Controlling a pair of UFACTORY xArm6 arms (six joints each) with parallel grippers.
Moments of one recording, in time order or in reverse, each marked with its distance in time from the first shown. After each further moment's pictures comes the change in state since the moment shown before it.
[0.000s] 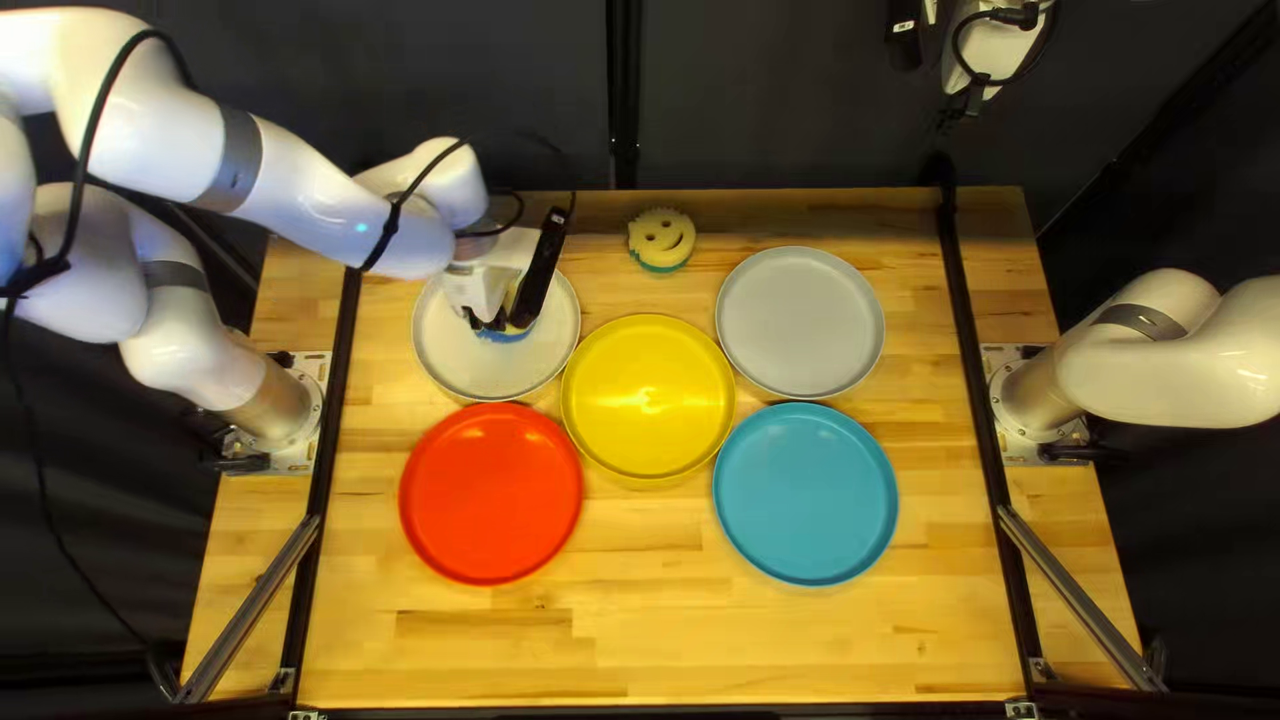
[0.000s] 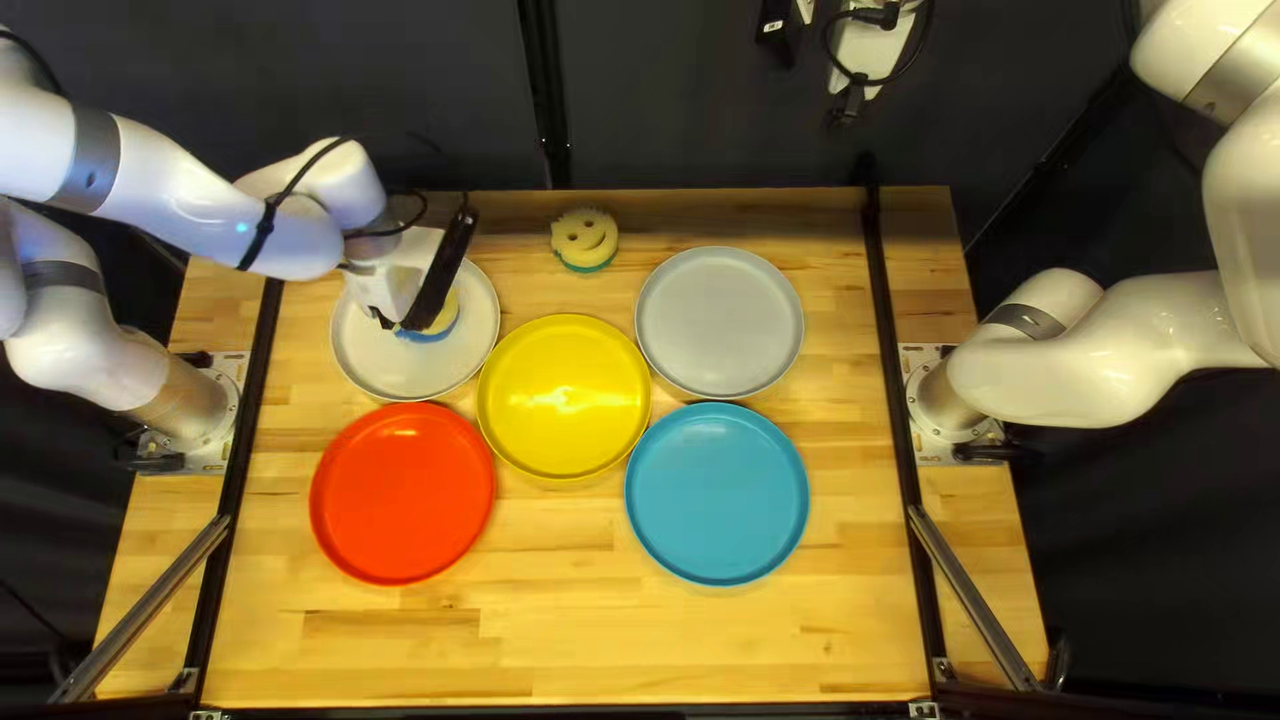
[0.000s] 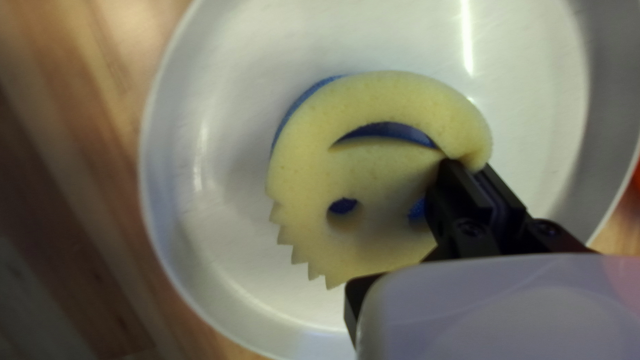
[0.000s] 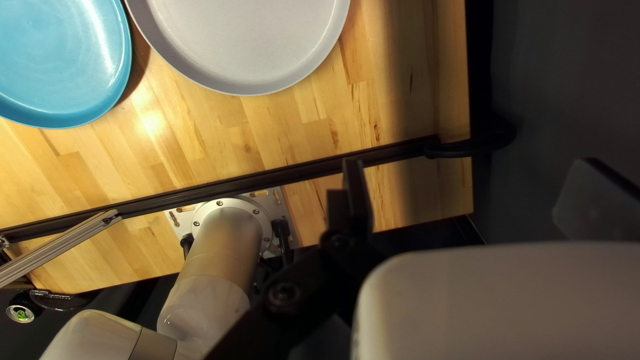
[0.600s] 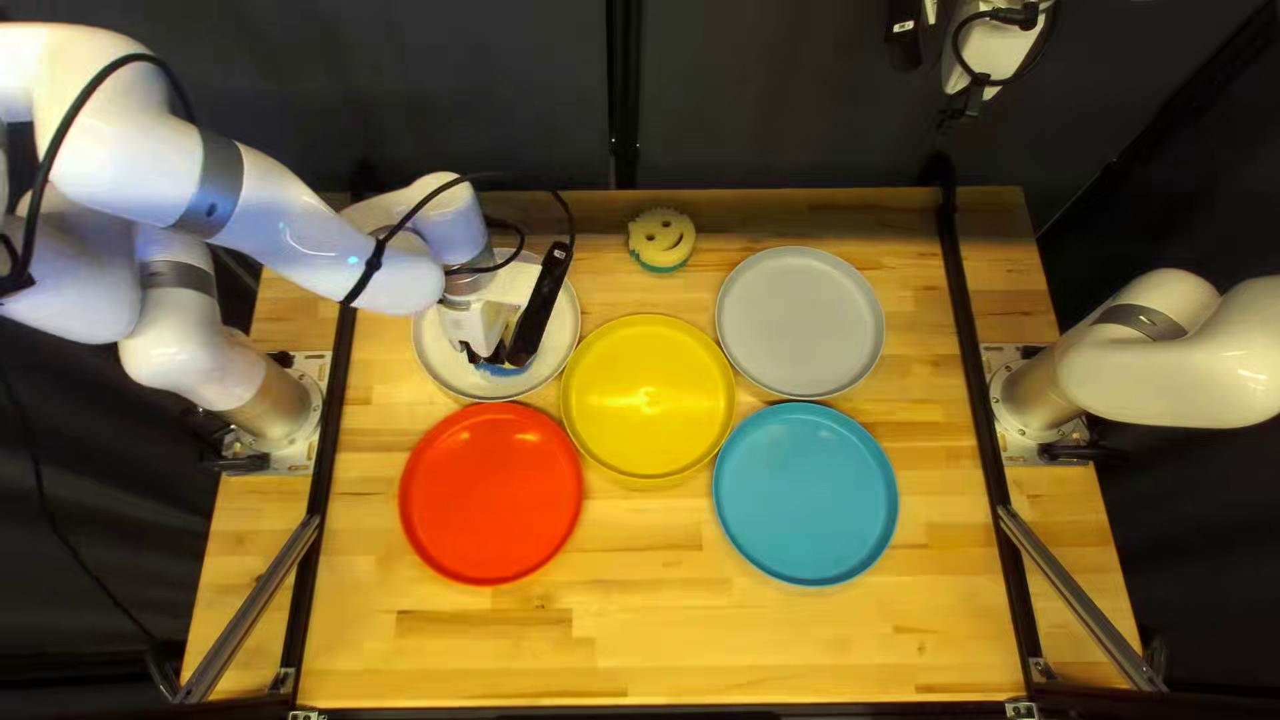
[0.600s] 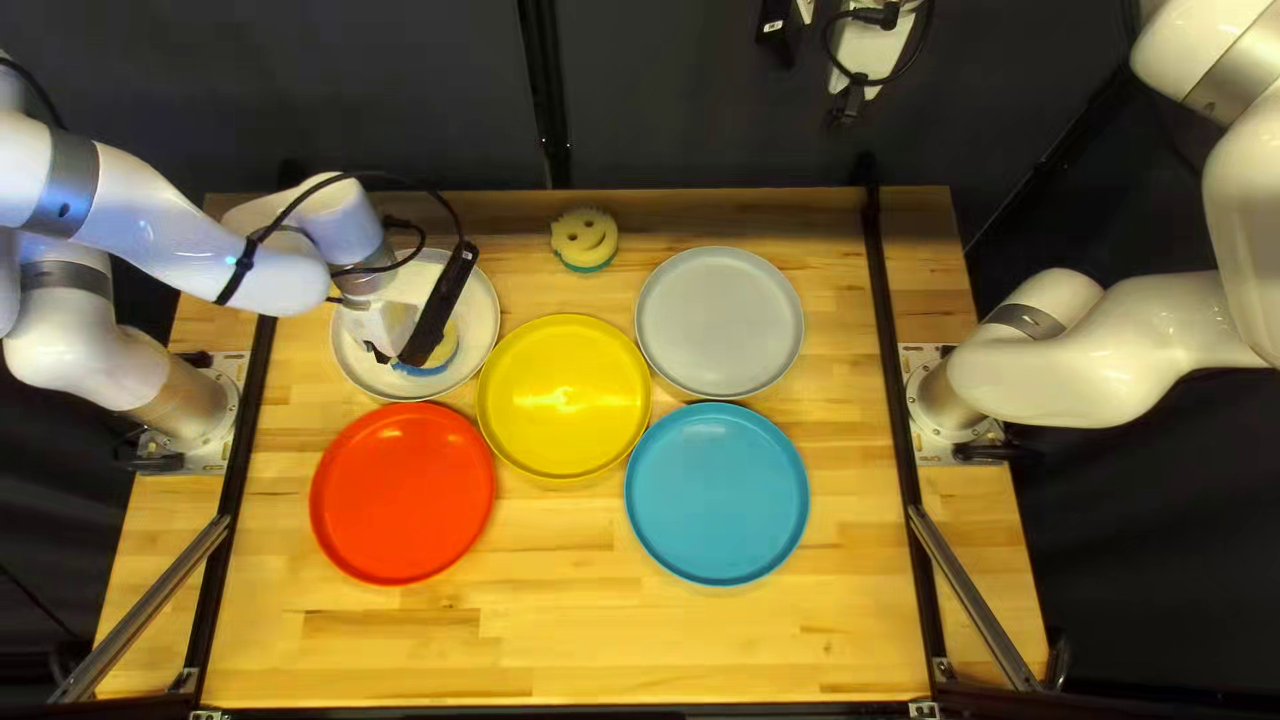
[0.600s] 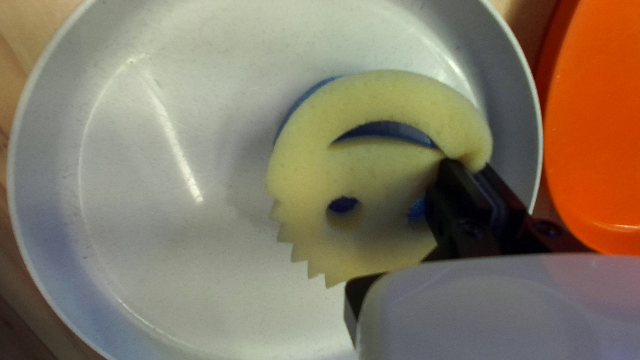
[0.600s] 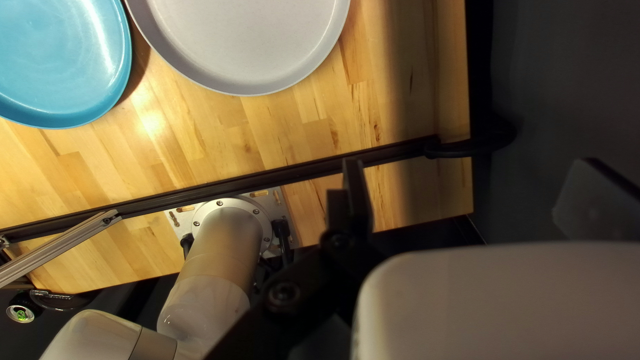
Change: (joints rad) left arm 0.003 0.030 -0.032 -0.019 0.004 0.044; right arm 0.000 0.000 0.000 0.000 0.000 0.000
